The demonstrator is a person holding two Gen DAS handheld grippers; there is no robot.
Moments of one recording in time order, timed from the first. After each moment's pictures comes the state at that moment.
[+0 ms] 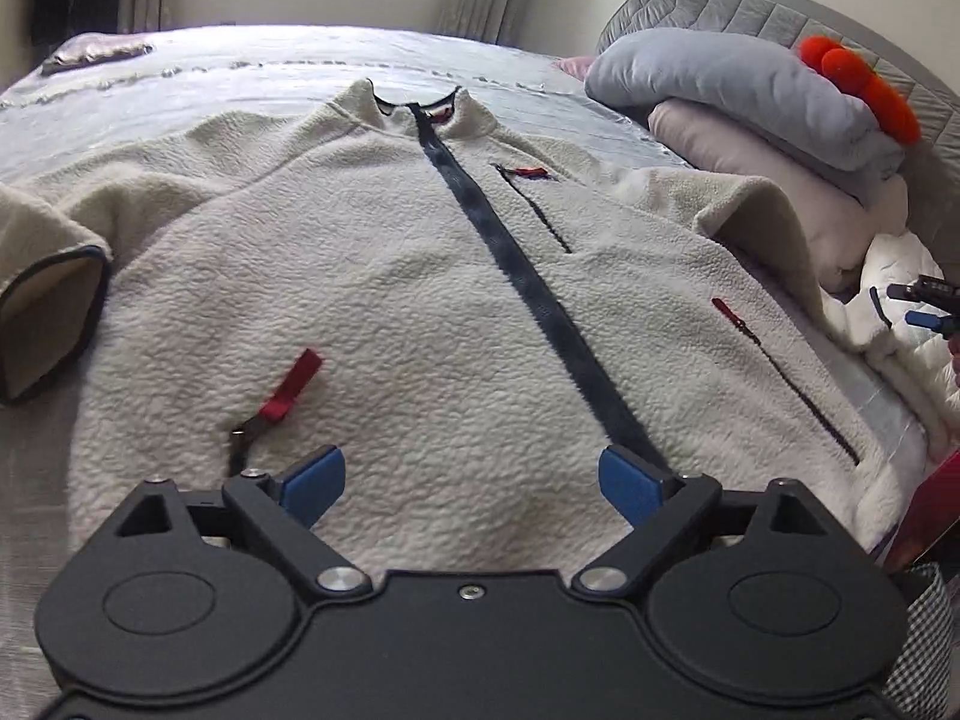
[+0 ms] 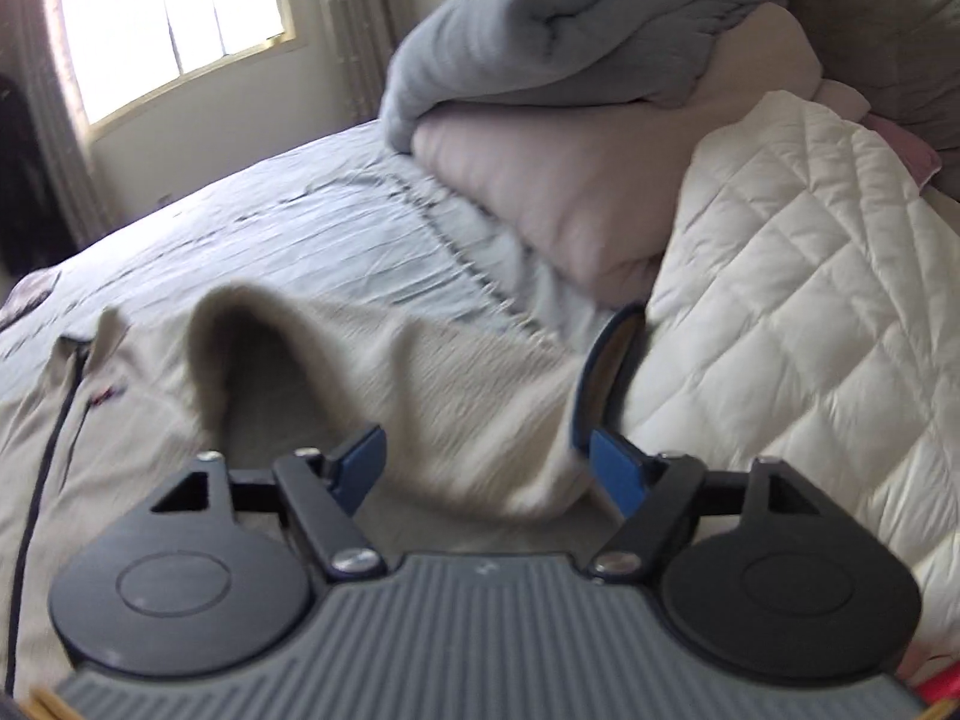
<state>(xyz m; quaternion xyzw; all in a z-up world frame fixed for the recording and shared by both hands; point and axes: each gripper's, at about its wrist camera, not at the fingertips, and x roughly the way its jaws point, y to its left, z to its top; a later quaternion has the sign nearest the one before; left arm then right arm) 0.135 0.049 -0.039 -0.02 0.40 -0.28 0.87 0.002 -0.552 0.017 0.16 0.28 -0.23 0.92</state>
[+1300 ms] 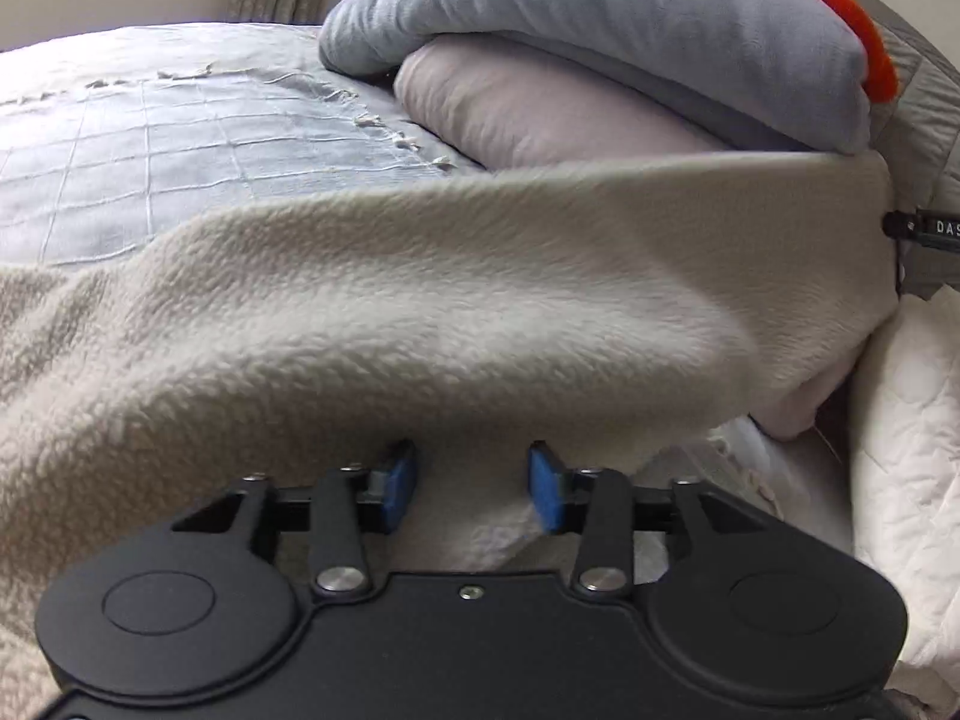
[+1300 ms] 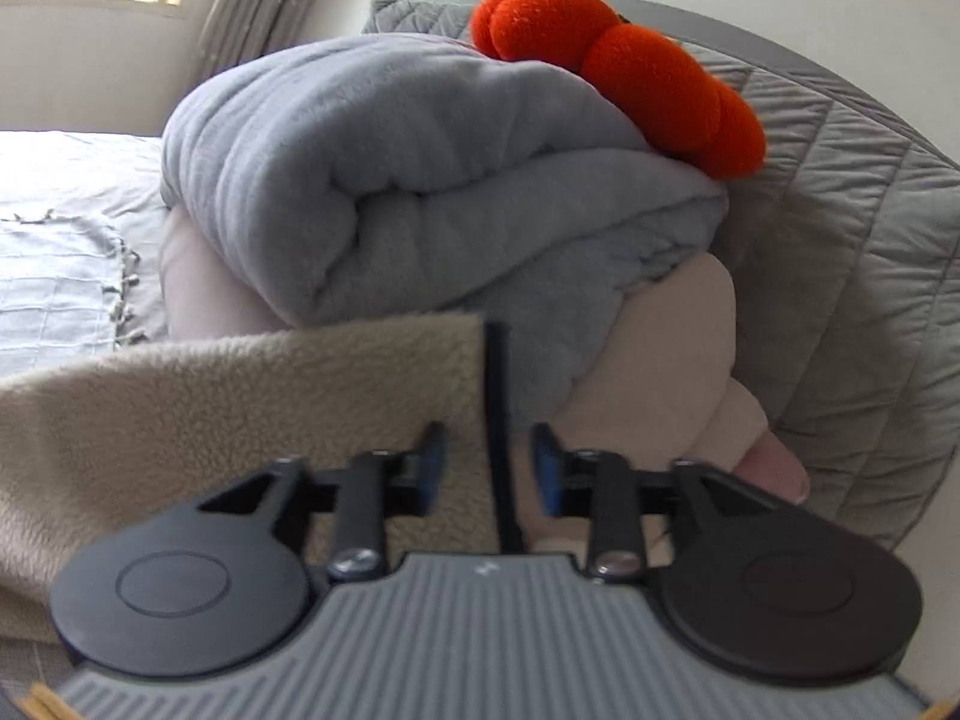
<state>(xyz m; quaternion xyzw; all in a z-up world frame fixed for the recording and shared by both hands) 0.331 -0.458 -0.069 -0.01 0.39 -0.43 0.82 0.168 -0.686 0.070 -0.09 0.25 -0.43 0.86</state>
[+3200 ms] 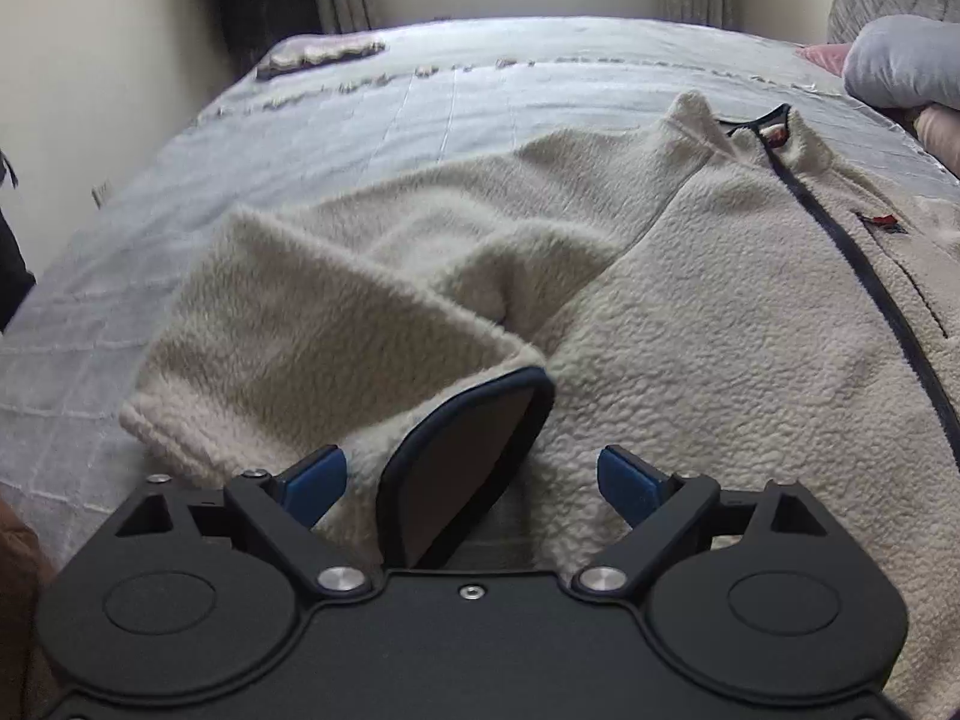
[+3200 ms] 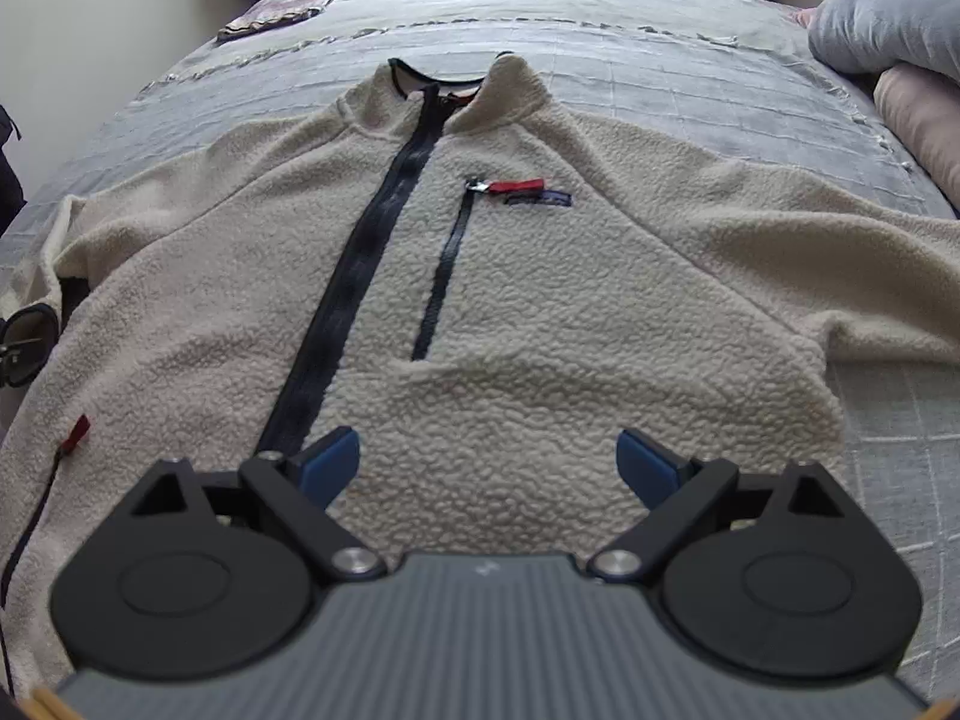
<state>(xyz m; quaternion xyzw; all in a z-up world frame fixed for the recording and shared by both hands) 0.267 0.152 -0.045 0.06 0.42 -0.04 0.90 0.177 -0.252 -0.024 0.01 0.45 0.05 0.89</state>
